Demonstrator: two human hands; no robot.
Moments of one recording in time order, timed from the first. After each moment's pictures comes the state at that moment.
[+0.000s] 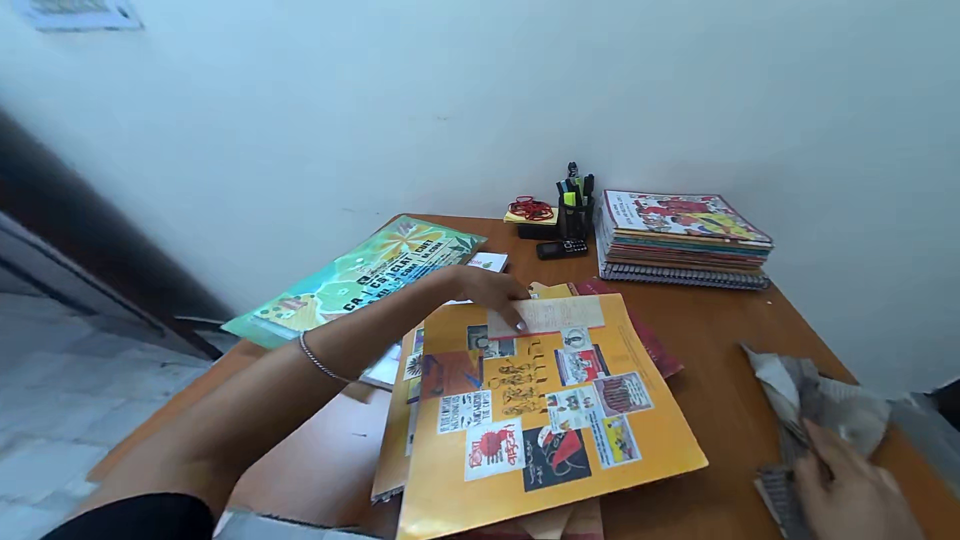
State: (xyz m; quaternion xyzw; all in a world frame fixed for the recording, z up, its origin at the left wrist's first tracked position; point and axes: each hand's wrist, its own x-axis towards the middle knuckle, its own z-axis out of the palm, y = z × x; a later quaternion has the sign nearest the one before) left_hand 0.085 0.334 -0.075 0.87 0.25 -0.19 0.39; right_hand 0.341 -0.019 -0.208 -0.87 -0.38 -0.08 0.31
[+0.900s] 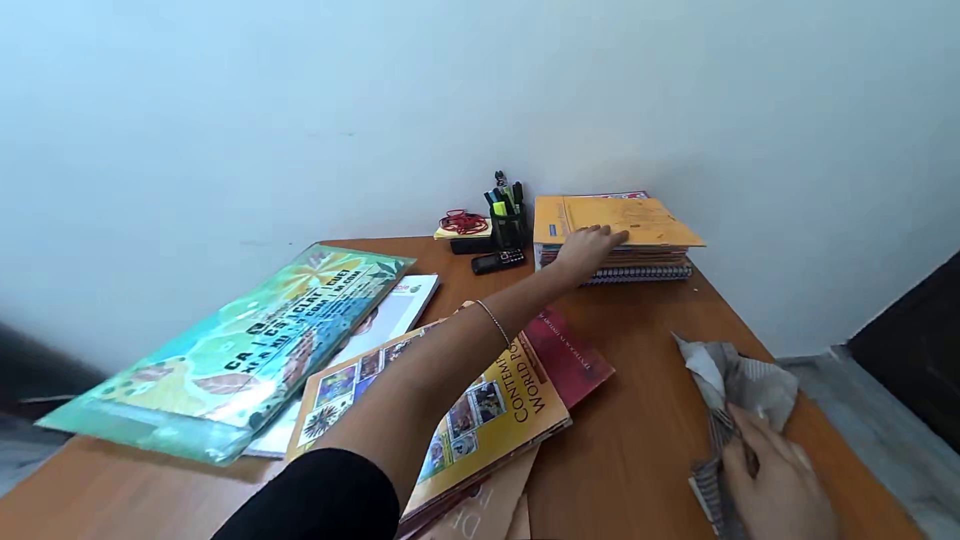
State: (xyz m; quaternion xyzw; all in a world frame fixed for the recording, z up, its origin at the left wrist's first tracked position) left_hand 0.343 0.309 -0.108 0.98 0.15 0.12 0.03; right_hand 0.340 -0.019 -0.208 -0.86 -0.35 -0.09 0.35
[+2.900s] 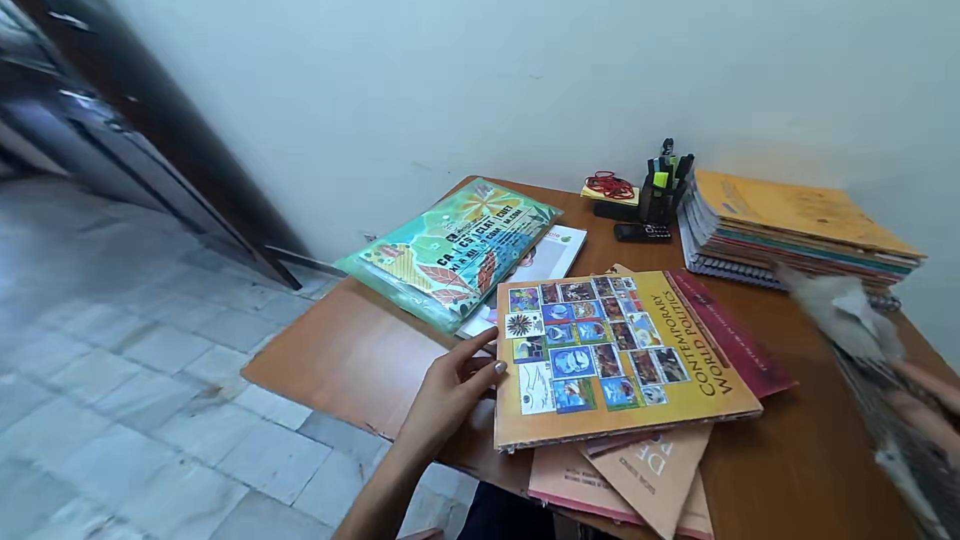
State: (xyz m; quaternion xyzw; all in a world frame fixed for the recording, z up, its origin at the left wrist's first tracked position) left_hand -0.086 0.189 -0.175 0.59 0.50 0.39 0.49; right_hand 0.314 0.038 -0.120 -0.75 -0.53 0.04 0.40
